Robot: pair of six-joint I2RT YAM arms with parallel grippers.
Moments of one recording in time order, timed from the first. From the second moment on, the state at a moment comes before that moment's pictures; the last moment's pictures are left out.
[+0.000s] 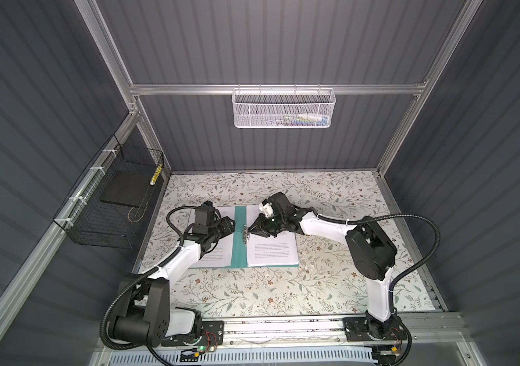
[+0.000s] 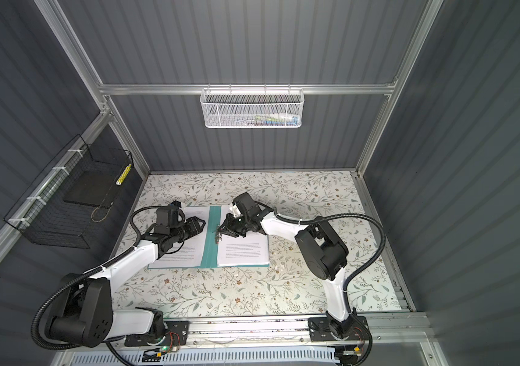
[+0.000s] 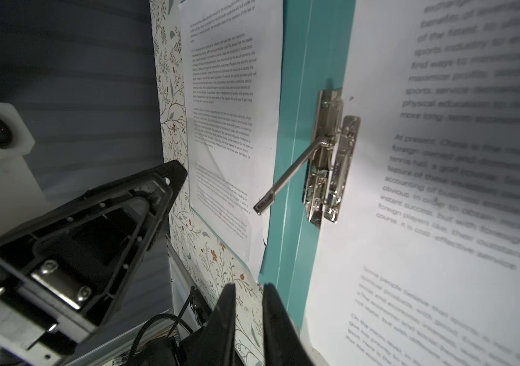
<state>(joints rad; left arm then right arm) -0.22 1.36 0.72 -0.09 0.20 -0.58 0.75 2.02 1.40 -0.12 -0.54 0.95</state>
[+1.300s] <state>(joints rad) -0.42 1.76 0.65 0.51 0.22 -0.98 0.60 1.93 1.11 0.11 -0.62 0.99</state>
